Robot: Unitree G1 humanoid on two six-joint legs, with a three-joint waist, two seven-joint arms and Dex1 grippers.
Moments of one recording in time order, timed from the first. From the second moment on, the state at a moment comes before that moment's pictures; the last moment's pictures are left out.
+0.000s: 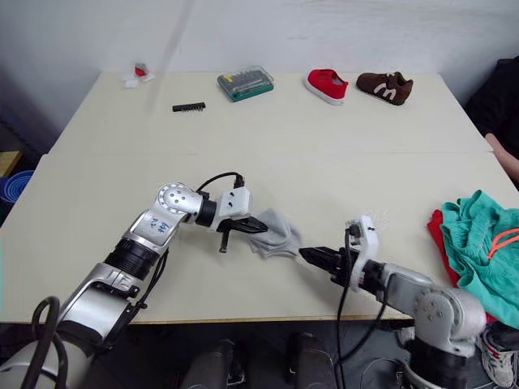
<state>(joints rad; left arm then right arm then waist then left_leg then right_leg) -0.81 0.42 -0.37 0.43 -0.01 0.09 -1.12 -0.27 -0.21 -0.43 -0.34 0.81 1.49 0.47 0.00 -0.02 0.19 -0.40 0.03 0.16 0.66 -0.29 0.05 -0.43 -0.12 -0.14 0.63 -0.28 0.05</state>
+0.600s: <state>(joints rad) -0.77 0.45 -0.34 0.37 0.02 0.12 -1.08 -0.53 -0.10 -0.29 0.02 0.79 1.37 0.43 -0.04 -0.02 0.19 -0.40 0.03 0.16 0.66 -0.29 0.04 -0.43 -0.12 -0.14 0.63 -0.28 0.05</state>
